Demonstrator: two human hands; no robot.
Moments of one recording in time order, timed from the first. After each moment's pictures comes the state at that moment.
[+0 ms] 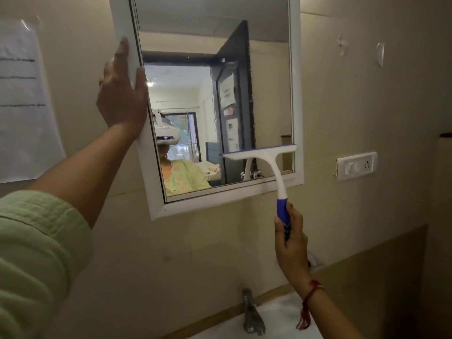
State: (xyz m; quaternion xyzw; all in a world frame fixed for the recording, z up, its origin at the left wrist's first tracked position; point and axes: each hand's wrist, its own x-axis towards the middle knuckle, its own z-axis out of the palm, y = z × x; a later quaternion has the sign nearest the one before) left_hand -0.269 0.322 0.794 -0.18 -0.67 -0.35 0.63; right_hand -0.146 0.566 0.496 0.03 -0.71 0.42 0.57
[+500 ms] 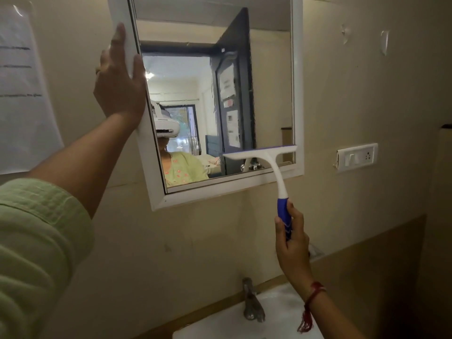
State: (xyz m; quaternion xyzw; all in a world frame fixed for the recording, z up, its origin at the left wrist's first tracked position) left_hand -0.269 0.322 0.794 -0.17 -0.68 -0.34 0.63; right_hand -0.135 0.558 0.482 0.01 -0.71 0.44 0.56
